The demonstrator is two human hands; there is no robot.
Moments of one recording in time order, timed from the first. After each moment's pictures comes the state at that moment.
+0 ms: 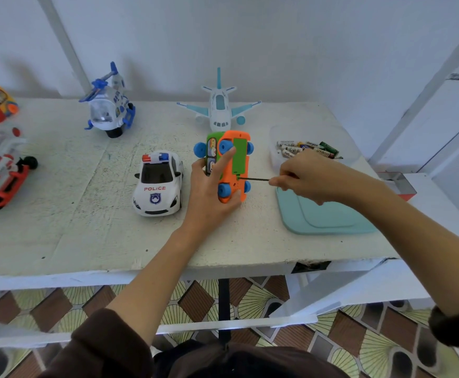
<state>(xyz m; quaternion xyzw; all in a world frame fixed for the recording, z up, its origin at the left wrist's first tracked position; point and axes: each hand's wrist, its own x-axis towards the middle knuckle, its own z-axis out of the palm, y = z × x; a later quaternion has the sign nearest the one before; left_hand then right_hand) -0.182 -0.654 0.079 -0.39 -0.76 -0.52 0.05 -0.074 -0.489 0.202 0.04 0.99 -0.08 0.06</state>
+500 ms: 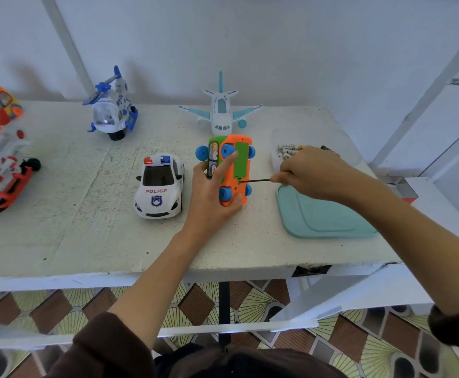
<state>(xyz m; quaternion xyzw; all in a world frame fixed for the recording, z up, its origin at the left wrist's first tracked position) -0.181 -0.654 0.079 -0.40 -0.76 -0.51 0.06 -0.083 -0.487 0.203 0.03 1.00 0.03 0.01</state>
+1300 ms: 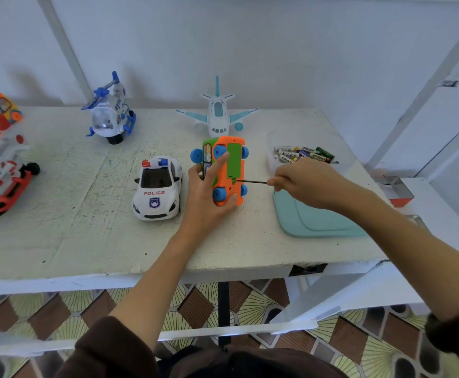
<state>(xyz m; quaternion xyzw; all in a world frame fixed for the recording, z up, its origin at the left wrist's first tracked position) -0.184 -0.655 0.077 -0.40 -0.72 -0.57 0.04 -0.071 -0.491 0.195 0.06 1.00 -0.03 0.02</state>
